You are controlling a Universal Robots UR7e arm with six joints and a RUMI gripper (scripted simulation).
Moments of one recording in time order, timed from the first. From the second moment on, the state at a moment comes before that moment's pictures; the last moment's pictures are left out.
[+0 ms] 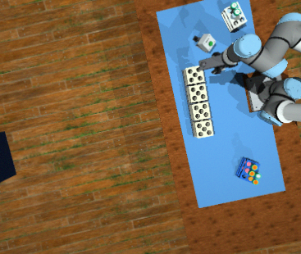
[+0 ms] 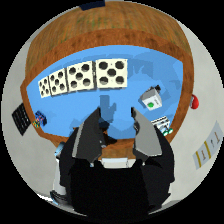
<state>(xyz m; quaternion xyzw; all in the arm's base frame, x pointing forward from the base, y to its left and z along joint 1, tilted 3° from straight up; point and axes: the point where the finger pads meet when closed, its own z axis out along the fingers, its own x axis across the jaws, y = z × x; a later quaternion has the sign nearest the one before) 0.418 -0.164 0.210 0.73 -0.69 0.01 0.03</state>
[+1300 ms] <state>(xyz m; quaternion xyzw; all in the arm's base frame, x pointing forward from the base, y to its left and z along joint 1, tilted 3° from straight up) 0.389 -0.086 0.135 0.88 -0.48 0.00 0.03</state>
